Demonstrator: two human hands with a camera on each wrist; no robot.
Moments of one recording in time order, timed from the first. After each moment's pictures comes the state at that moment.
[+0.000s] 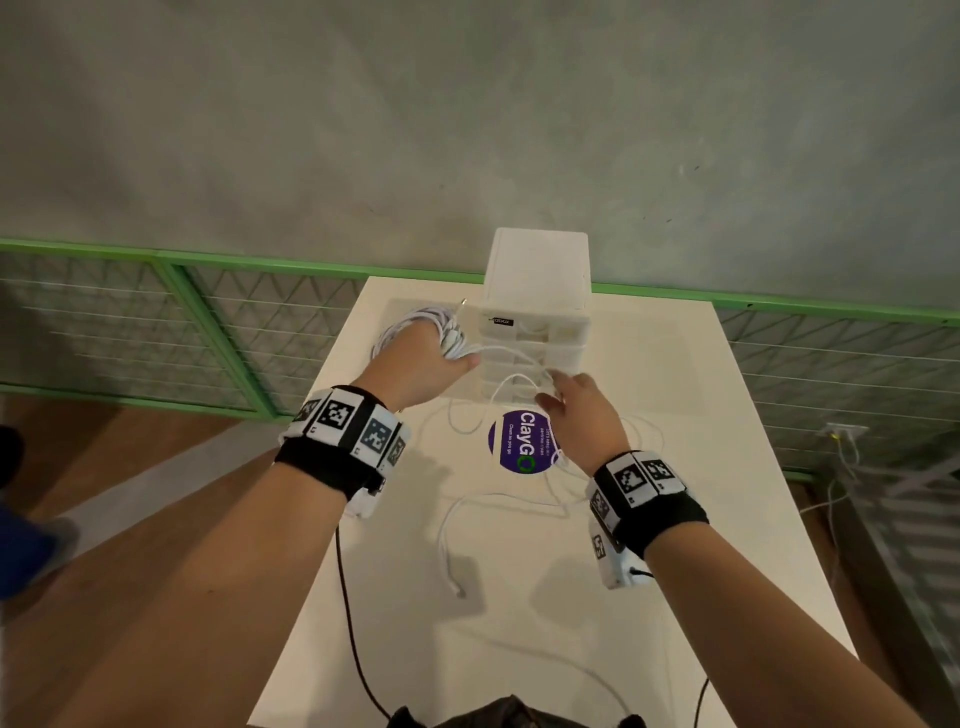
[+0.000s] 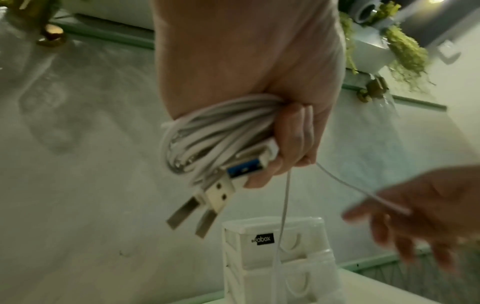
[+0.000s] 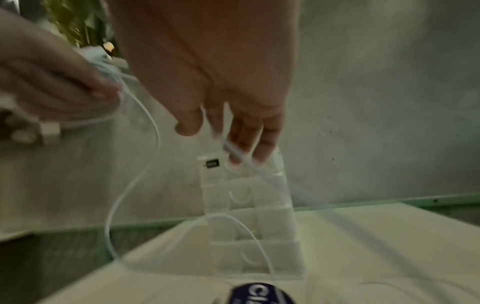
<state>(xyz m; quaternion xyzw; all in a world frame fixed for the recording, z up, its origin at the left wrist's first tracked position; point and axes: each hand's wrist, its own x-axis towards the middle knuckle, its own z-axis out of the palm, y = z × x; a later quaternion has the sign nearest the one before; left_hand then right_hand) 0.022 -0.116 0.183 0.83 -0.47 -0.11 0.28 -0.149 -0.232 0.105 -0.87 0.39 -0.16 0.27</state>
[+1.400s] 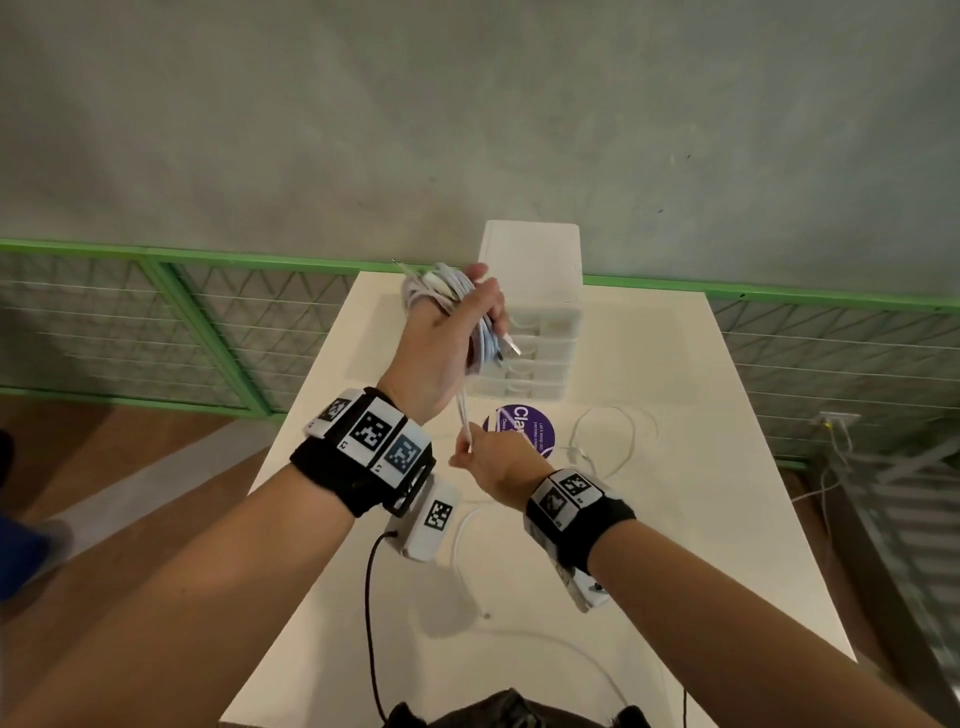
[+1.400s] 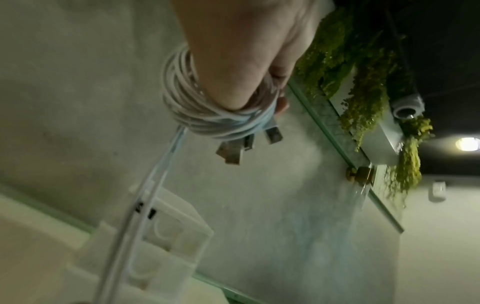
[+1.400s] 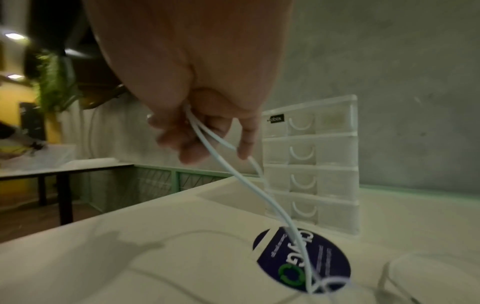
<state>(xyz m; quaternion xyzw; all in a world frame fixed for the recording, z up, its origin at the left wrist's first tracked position) -0.027 -0.128 0.206 0.43 -0.31 -0.38 0.75 -0.114 -0.173 0.085 -0.93 0.25 0.08 0.25</state>
